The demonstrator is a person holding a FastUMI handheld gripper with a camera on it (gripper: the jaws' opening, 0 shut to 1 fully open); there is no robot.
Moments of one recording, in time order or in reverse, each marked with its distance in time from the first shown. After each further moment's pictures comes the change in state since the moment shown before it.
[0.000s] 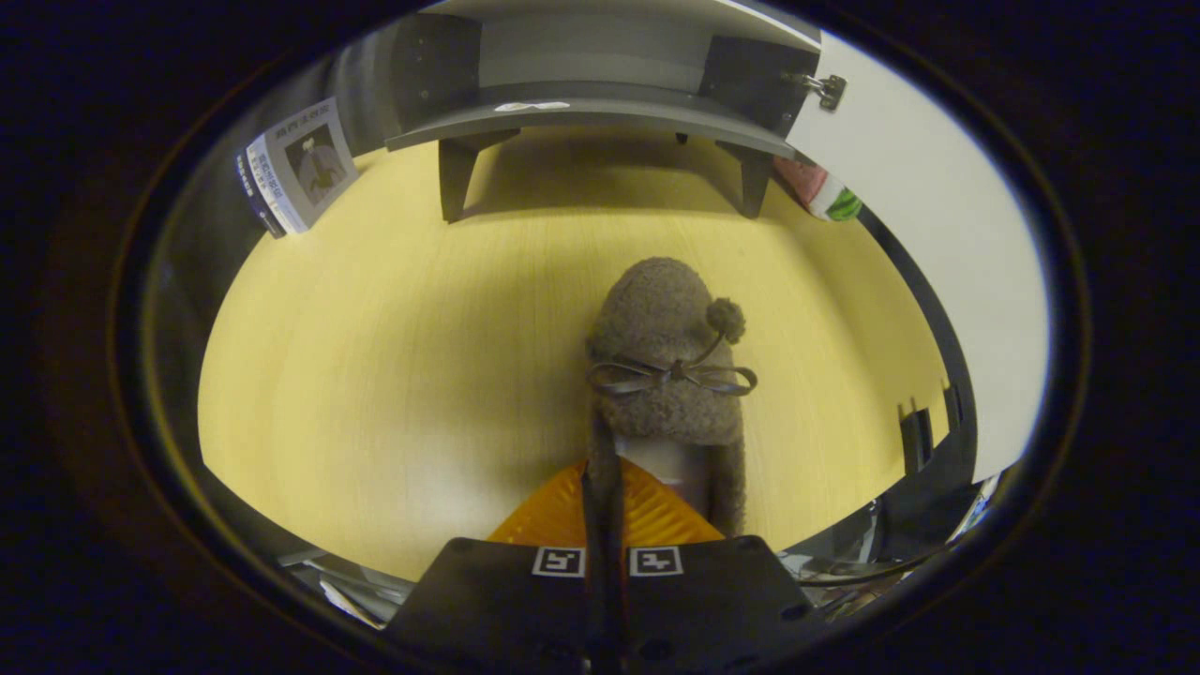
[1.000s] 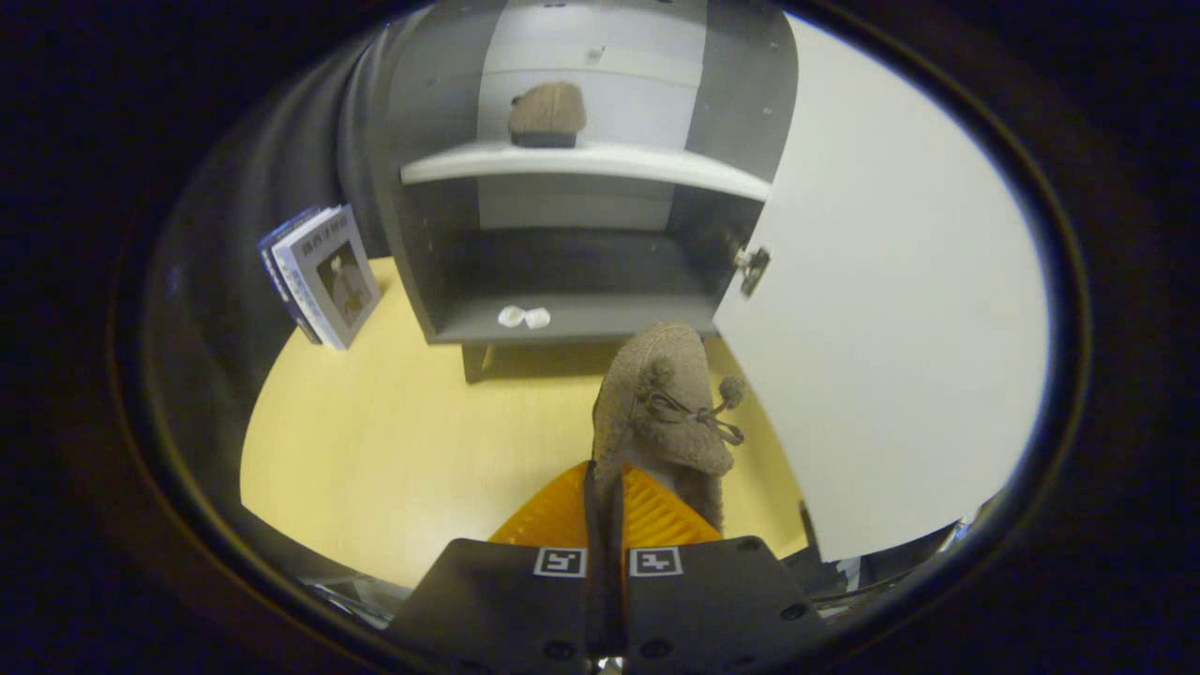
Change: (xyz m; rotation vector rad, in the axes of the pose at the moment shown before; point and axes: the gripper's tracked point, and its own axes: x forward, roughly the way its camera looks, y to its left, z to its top) arm -0.158 -0.039 0.155 0.015 -0.343 -0.044
